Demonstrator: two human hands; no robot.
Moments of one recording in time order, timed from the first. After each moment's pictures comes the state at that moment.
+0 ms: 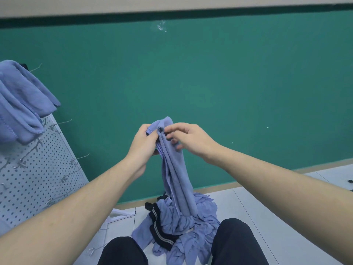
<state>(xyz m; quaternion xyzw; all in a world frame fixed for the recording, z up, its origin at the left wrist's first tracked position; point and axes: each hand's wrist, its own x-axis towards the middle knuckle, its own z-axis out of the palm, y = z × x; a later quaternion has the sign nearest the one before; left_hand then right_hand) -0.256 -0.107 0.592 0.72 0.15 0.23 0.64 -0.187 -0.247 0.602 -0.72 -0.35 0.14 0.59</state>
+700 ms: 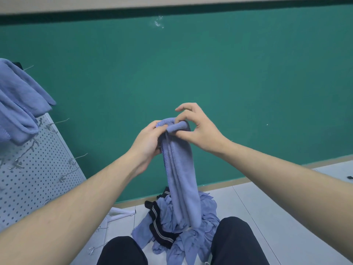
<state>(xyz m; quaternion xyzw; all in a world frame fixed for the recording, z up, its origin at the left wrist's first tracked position) -0.251 -0.118 0.600 0.70 0.10 0.14 0.69 -0.155 -0.265 0.595 -0.71 -0.49 -0.10 0.49</state>
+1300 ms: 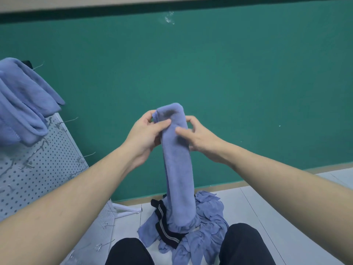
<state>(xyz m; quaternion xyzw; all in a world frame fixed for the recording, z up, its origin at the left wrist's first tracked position) -0.250 -0.087 0.623 0.67 0.07 0.19 0.71 -0.152 -0.231 0.592 -0.68 -0.34 0.24 0.61</state>
